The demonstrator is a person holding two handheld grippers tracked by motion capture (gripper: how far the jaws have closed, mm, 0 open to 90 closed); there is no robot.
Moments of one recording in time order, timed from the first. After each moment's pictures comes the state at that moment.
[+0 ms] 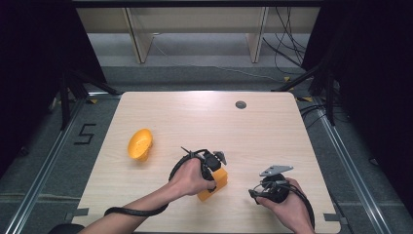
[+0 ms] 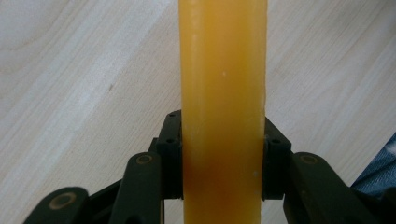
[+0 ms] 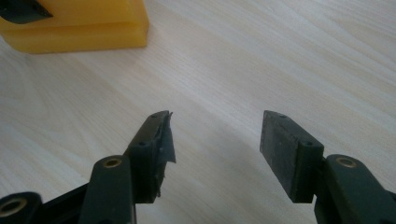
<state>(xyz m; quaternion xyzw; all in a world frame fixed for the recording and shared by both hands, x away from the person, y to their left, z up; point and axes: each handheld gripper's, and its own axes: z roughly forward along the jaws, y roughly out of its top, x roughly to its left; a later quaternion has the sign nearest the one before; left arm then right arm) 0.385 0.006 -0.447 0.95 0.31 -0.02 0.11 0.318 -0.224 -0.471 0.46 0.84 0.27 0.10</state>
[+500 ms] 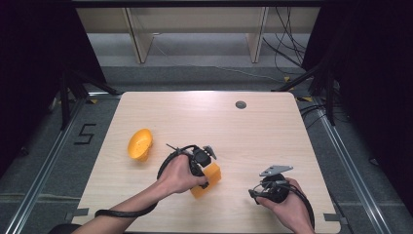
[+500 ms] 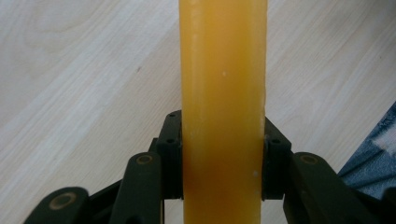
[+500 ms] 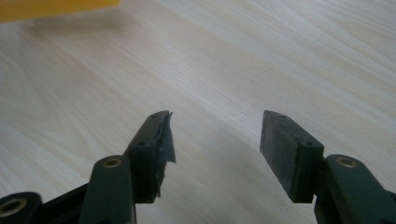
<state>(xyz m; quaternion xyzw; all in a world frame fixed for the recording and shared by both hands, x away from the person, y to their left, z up) 0.385 0.037 -0.425 0.93 0.33 -0.02 0.14 0.319 -0.225 -0.472 0.45 0.84 0.27 0.11</state>
